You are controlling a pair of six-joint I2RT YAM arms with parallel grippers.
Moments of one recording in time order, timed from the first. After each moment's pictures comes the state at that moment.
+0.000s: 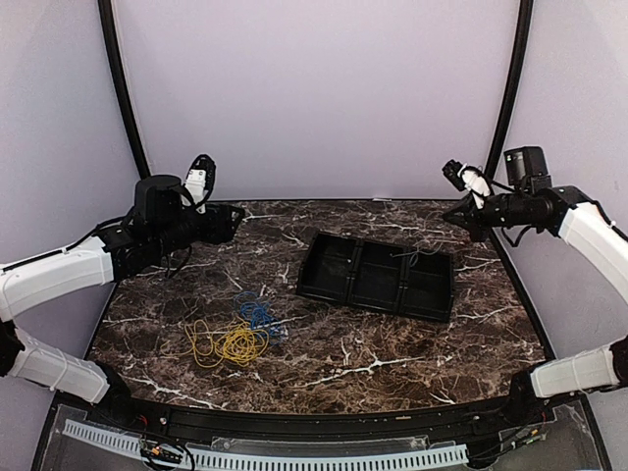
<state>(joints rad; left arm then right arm) -0.60 1.22 0.91 -0.01 -0.14 -0.19 0.22 1.21 1.14 -0.64 -0.44 -0.55</state>
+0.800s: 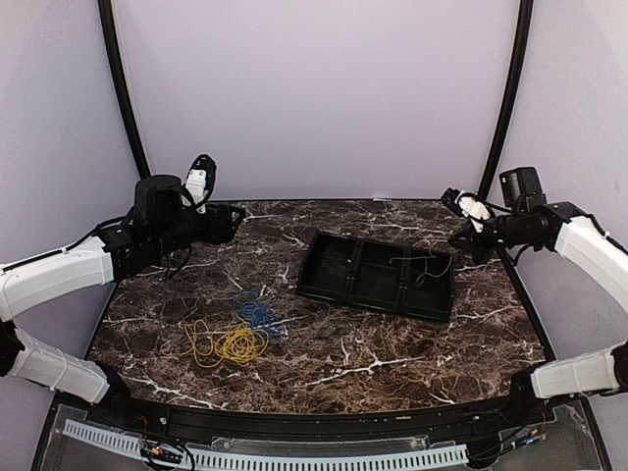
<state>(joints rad) -0.60 1.22 0.91 -0.01 -0.13 -0.19 0.21 1.14 1.03 -0.67 -0.35 -0.60</state>
